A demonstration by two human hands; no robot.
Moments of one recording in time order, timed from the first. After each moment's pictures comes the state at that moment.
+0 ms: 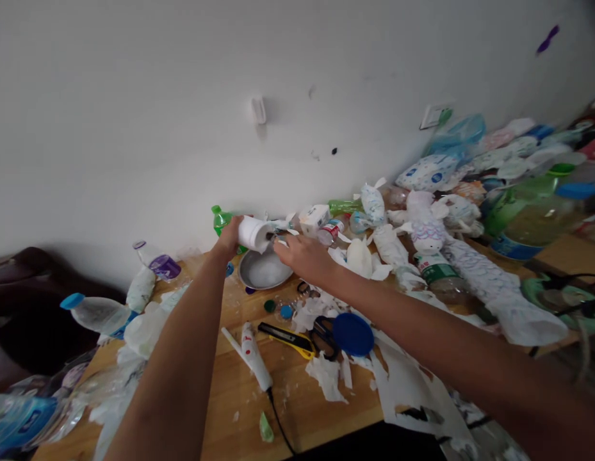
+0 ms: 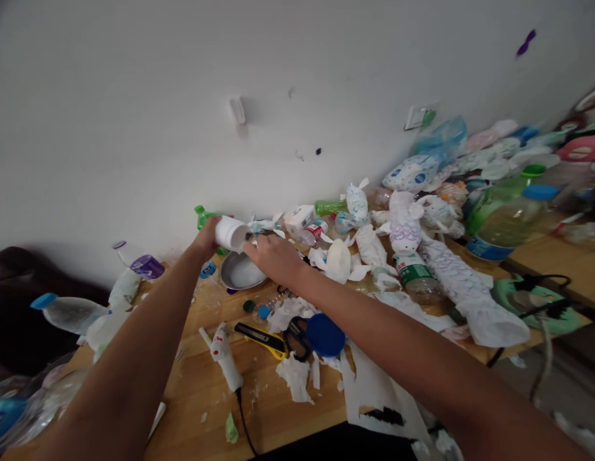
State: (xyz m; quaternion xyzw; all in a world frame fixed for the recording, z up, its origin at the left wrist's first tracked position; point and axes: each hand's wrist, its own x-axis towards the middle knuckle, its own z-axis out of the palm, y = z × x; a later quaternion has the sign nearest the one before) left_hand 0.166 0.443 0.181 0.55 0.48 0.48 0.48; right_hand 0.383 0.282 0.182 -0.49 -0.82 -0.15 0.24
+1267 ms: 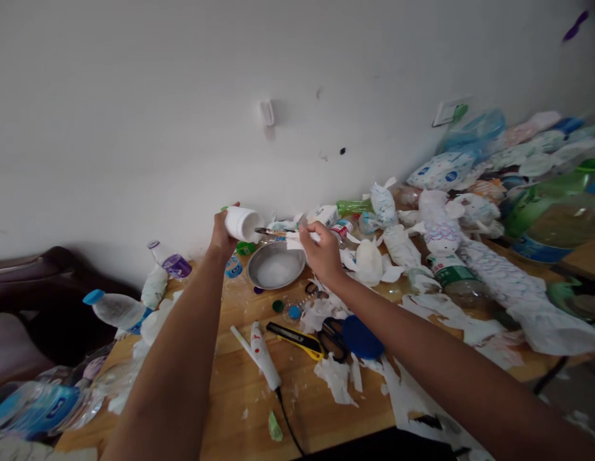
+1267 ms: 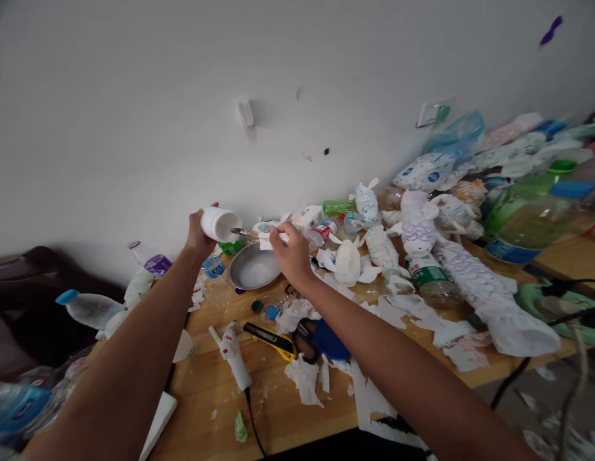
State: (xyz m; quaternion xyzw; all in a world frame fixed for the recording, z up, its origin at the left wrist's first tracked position) left_hand 0.145 0.440 0.202 0.47 0.33 0.62 0.54; right_hand 0.370 0.291 0.165 -0.47 -0.54 0.16 0.68
